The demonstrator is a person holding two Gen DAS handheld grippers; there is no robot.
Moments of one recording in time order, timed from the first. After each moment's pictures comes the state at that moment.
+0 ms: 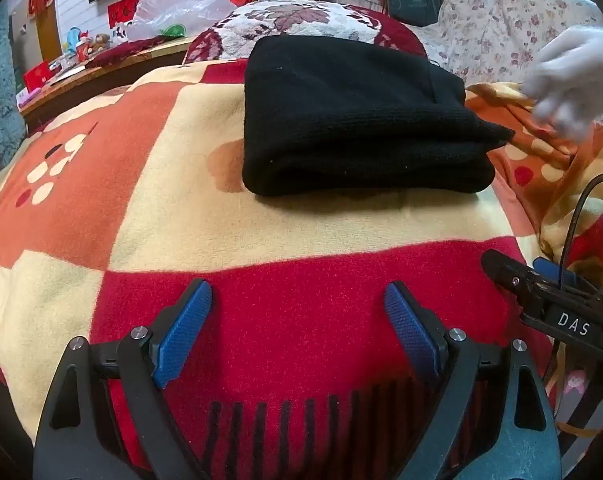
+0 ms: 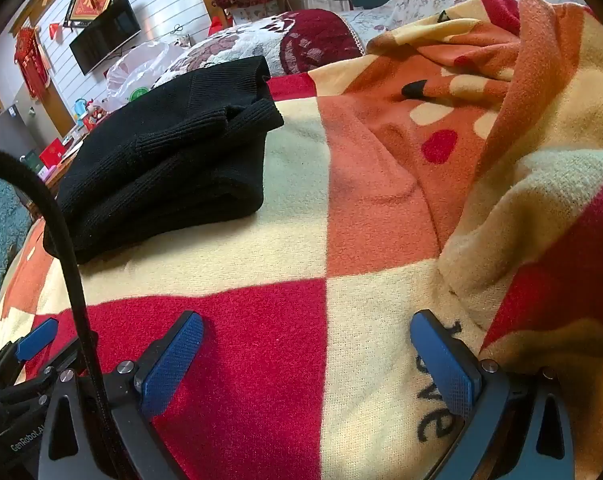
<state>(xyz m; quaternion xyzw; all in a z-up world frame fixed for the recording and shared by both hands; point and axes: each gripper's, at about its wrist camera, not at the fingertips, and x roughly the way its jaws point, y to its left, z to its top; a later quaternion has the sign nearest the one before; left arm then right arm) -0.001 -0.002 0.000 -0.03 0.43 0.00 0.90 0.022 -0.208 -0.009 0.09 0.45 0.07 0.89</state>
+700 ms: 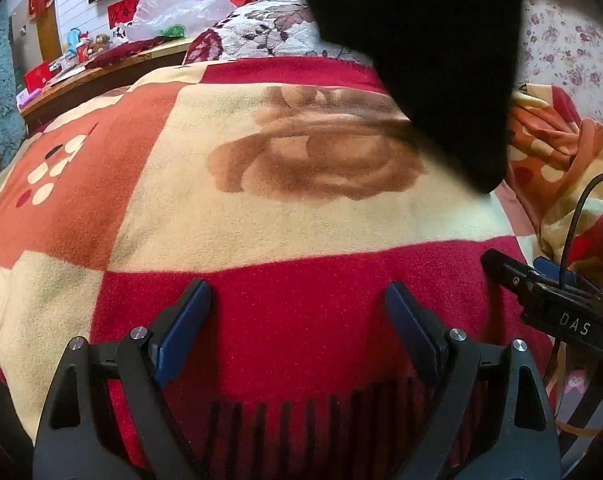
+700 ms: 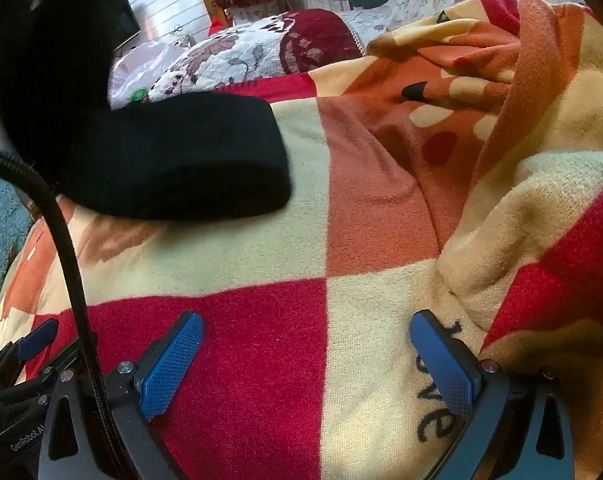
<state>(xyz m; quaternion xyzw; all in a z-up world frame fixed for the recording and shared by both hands) 0.001 -0.002 -0.001 -0.03 0.43 0.00 0.90 0.022 -0.208 -0.009 0.09 0.45 0.07 0.89</state>
